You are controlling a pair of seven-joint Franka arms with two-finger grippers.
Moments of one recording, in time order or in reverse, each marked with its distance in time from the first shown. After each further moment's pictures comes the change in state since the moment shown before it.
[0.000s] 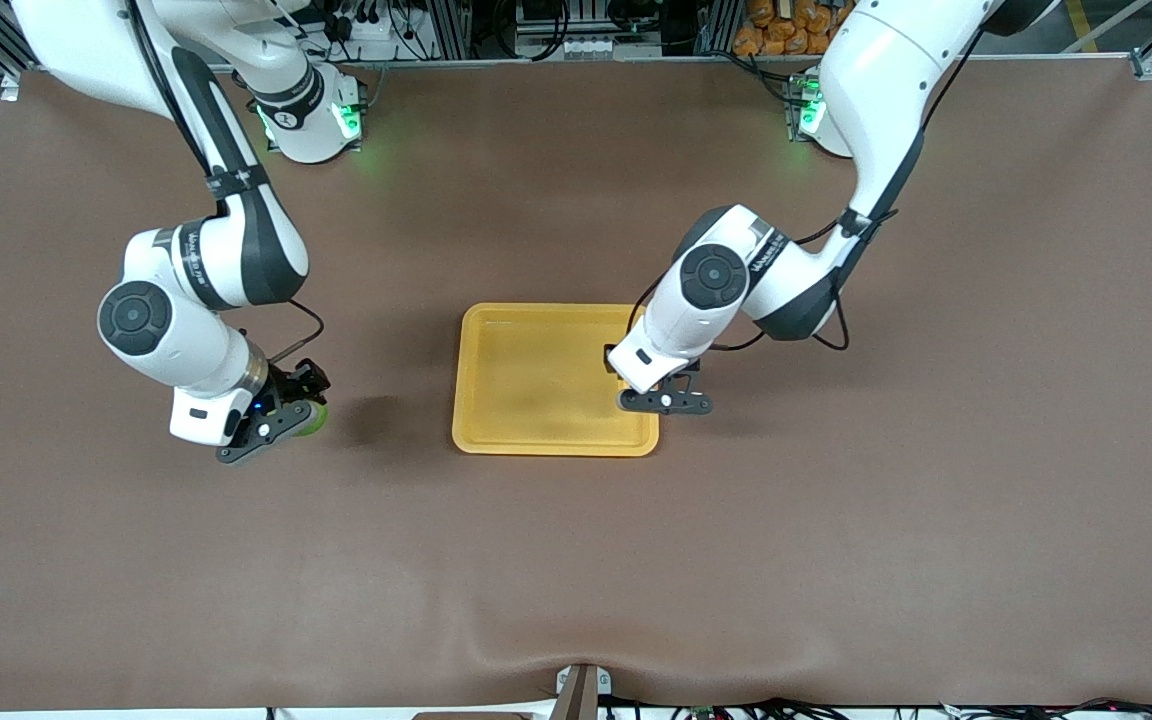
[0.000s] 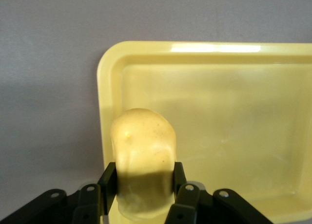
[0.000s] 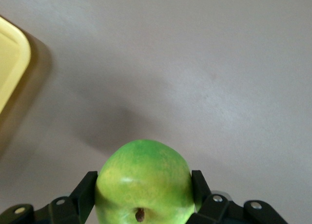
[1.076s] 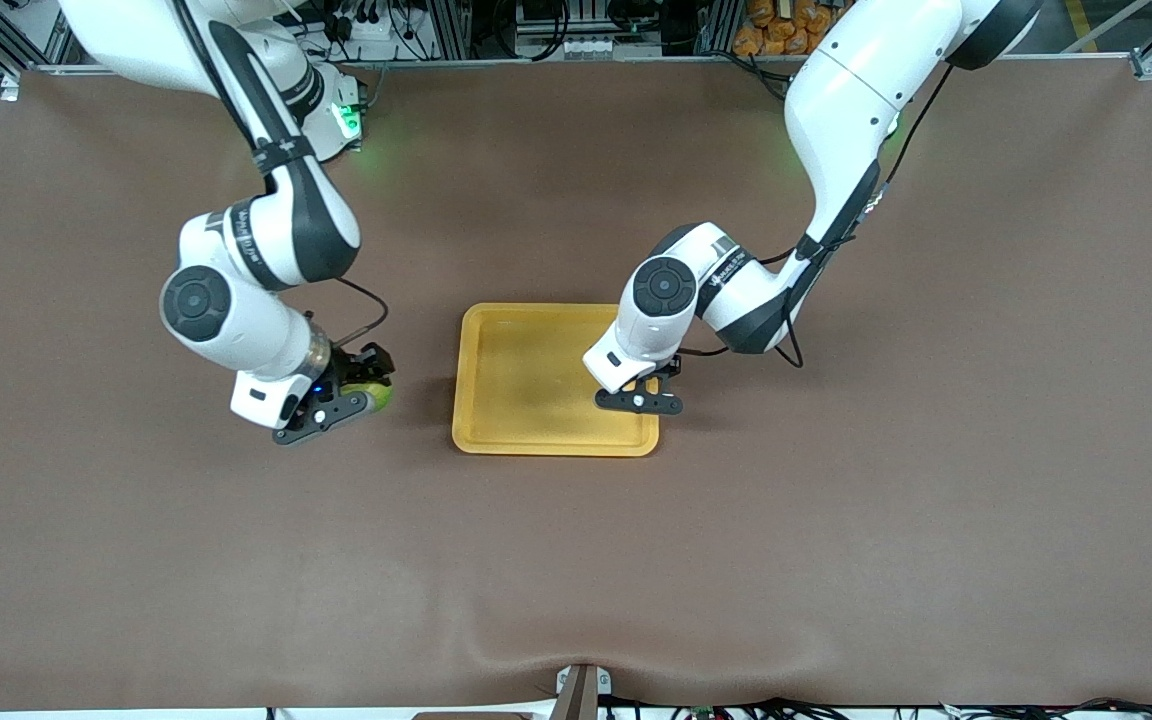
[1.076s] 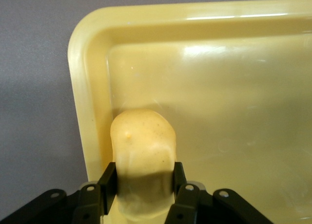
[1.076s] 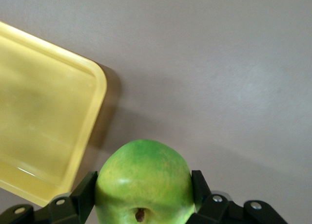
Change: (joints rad) left arm -0.042 0.100 0.002 0.033 0.116 -0.001 -0.051; right arm 0.126 -0.002 0.015 0.026 0.127 -0.063 0.296
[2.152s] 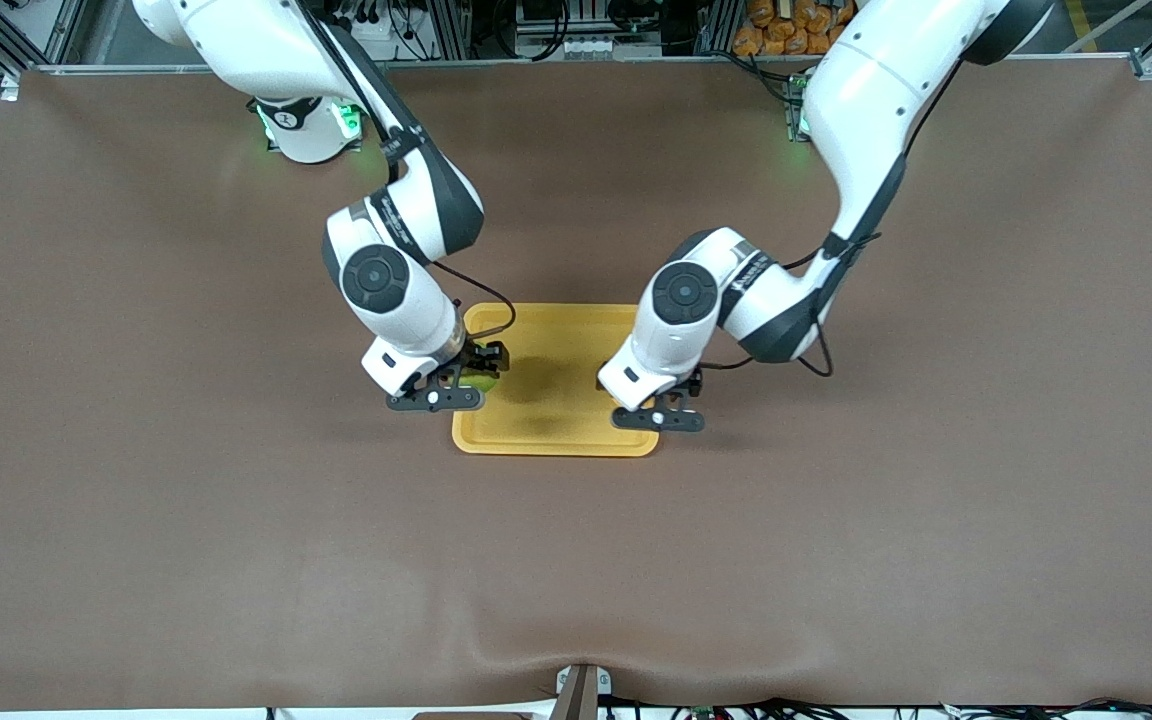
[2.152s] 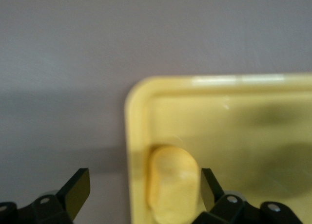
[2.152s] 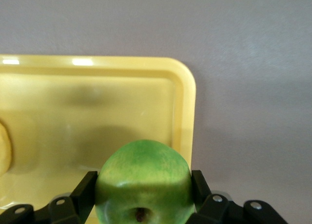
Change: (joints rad) left arm 0.059 -0.062 0.016 0.064 0.029 -0.078 0.000; right arm 0.224 0.160 0.000 0.098 0.001 0.076 0.549
